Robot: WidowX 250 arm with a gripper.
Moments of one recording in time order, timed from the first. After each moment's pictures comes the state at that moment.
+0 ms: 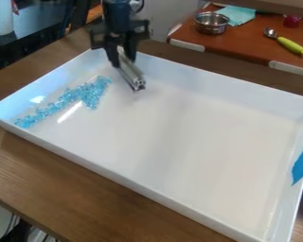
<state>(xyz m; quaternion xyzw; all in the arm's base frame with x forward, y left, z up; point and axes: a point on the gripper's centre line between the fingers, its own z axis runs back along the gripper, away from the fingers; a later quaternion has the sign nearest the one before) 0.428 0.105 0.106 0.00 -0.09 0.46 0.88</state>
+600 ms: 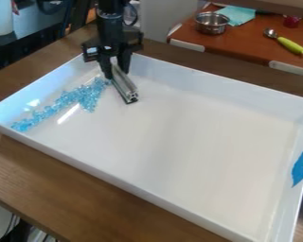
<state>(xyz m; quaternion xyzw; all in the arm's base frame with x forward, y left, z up) 0.403 0.111 0.091 0.03 -0.08 0.46 0.88</state>
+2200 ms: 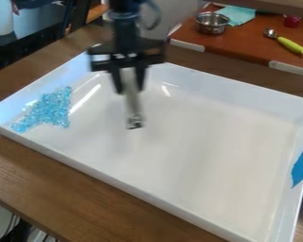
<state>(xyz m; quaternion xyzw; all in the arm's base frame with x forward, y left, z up) 0.348 0.023 0.125 -0.02 -0.09 0.33 0.94</state>
